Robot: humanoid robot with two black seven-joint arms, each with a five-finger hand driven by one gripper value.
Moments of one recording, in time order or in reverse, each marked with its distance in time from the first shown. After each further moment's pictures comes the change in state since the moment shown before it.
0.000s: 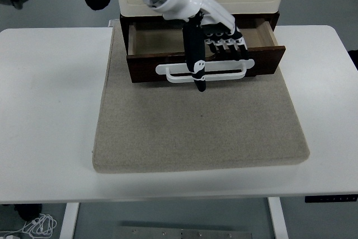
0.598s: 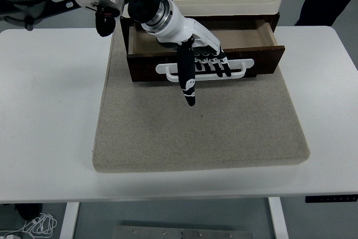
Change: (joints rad) left arm 0.056 -0.047 0.131 0.002 0.006 0.066 0.003; right arm 0.000 0.000 0.000 0.000 0.000 0.000 -0.001
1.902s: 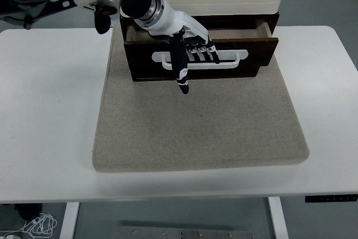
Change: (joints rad) left arm 0.020 -0.004 0.035 0.065 0.022 0.049 0.000; right arm 0.000 0.000 0.000 0.000 0.000 0.000 0.000
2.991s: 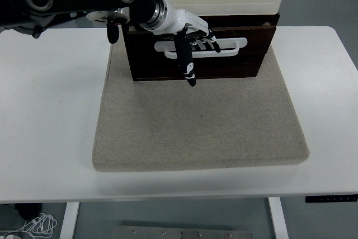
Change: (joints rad) left arm 0.034 -0.030 0.010 0.014 0.008 0.160 0.000; right arm 0.000 0.000 0.000 0.000 0.000 0.000 0.000
